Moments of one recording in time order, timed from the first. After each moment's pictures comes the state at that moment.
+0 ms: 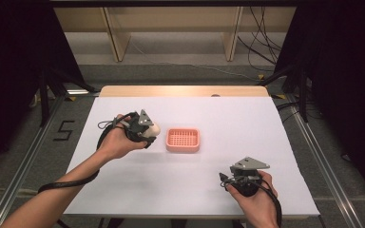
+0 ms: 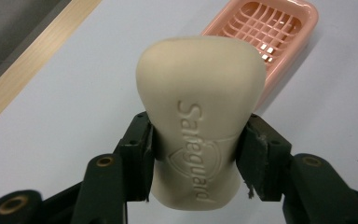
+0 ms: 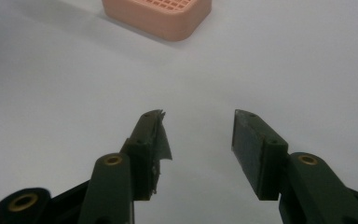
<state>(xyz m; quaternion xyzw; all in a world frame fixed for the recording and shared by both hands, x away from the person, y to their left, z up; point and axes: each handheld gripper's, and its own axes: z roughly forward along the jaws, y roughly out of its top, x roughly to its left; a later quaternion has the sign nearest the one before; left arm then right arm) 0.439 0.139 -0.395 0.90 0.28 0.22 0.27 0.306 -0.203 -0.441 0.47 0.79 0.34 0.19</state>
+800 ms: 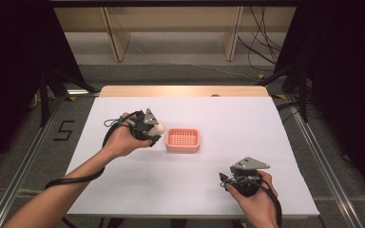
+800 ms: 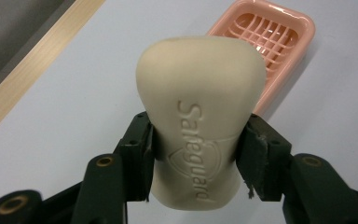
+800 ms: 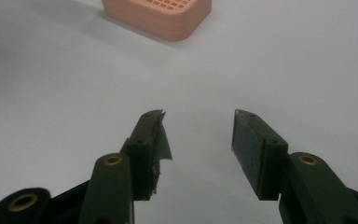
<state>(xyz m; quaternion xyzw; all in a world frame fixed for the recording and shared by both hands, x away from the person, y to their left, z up) 0.448 0.126 -0.398 0.90 0.26 0.21 0.28 0.306 -0.203 -0.441 0.47 0.79 0.34 0.19</state>
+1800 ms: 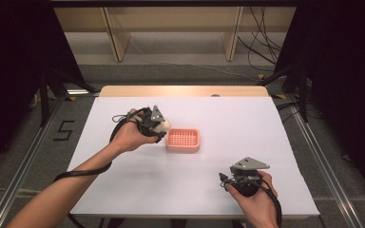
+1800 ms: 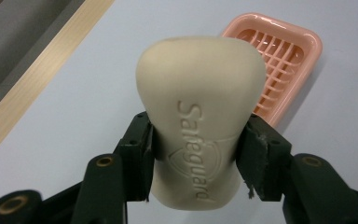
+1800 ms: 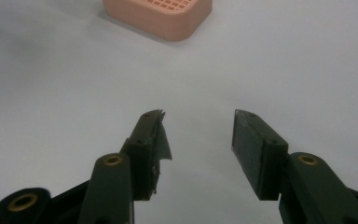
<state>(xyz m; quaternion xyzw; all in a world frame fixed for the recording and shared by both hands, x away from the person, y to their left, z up) 0.464 0.110 -0.401 0.90 0.24 0.22 0.28 0.307 -0.204 -0.442 0.46 0.79 0.34 0.19</state>
